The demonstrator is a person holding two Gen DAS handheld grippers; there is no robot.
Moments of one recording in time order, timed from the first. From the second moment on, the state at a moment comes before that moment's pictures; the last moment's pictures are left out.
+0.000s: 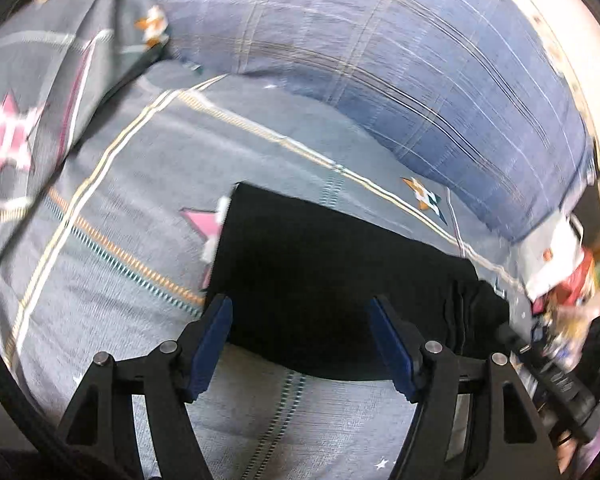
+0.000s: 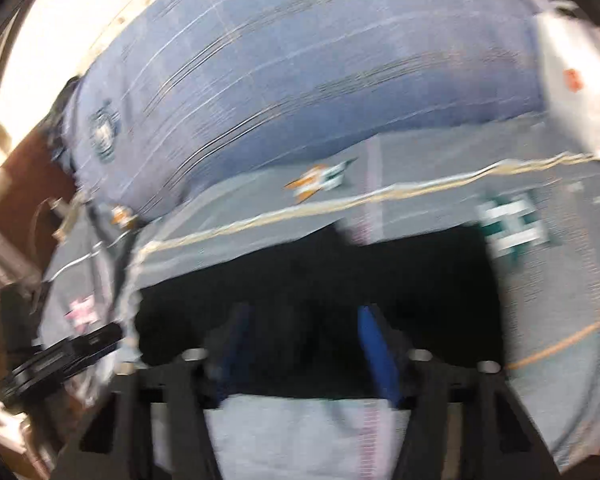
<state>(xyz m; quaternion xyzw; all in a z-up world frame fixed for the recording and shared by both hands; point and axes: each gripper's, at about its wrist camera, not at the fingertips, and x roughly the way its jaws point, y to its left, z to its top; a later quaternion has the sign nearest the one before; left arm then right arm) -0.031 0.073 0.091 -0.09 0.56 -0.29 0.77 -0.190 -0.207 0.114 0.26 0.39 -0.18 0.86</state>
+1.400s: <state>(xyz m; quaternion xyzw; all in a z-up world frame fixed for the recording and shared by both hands) -0.064 0.051 0.123 -0.05 0.47 -0.29 0.83 -0.139 -0.190 0.075 0.38 0.42 -0.04 0.82</state>
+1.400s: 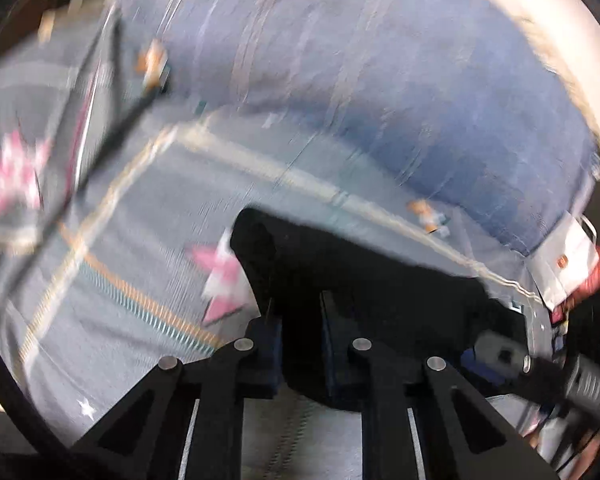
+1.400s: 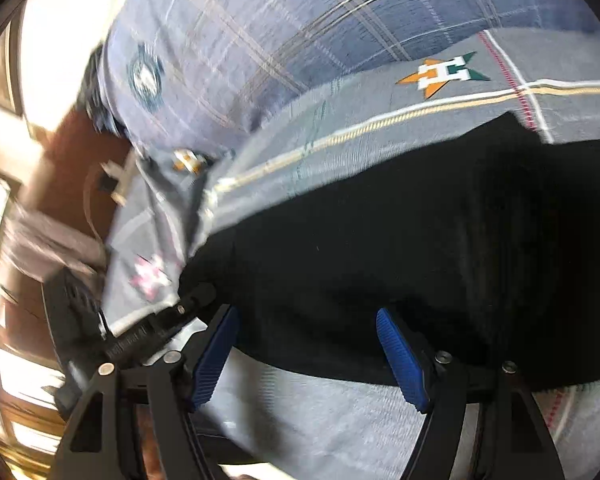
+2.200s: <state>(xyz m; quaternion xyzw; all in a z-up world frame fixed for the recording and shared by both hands) -0.185 -0.176 0.112 0.13 0.43 -0.51 0.73 -0.235 -0.341 0.134 0.49 0.30 -0.04 0.81</state>
